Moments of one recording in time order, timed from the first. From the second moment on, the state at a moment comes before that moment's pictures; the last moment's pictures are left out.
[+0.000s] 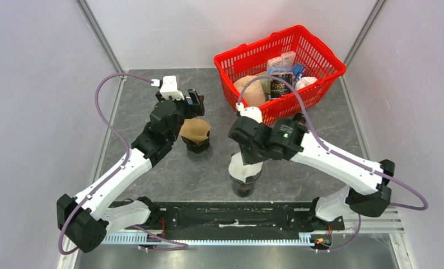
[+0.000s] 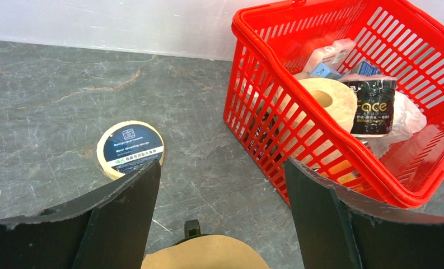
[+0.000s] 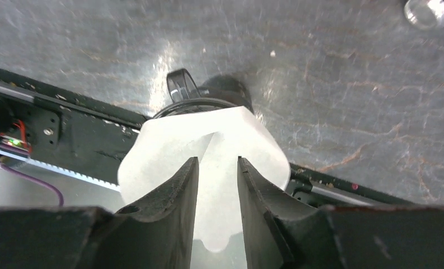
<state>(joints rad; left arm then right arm) -0.60 1.09 0.94 0.03 -0.41 -0.30 1.13 1.46 1.63 -1.32 0.33 0.78</state>
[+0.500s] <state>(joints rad) -0.51 1.09 0.95 -0.03 -0.40 -0.34 0.68 1.15 1.51 -1.09 0.75 0.63</state>
